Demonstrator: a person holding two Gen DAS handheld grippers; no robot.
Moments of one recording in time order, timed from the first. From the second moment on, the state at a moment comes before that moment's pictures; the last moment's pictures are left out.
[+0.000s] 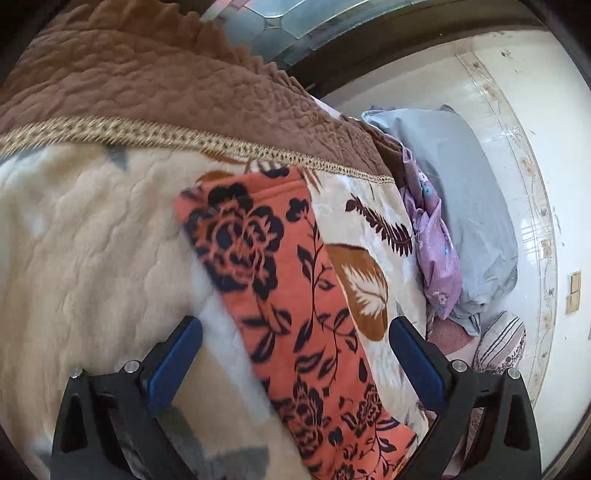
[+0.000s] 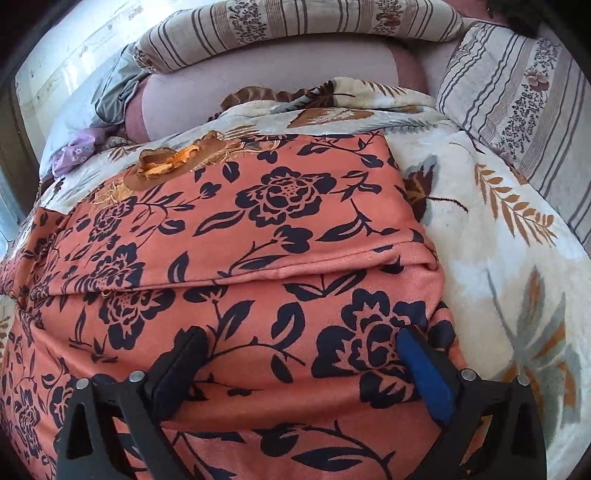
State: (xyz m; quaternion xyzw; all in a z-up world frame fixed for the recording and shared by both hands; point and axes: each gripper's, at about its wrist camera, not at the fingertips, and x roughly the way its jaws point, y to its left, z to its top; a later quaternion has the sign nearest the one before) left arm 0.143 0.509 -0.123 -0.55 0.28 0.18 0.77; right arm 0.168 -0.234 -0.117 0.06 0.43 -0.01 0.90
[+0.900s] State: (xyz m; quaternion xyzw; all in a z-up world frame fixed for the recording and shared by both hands) left arm 0.175 0.084 0.085 -0.03 0.22 -0.13 0.97; right arm 0.171 -0.234 -0.118 0.07 0.43 -0.01 0.90
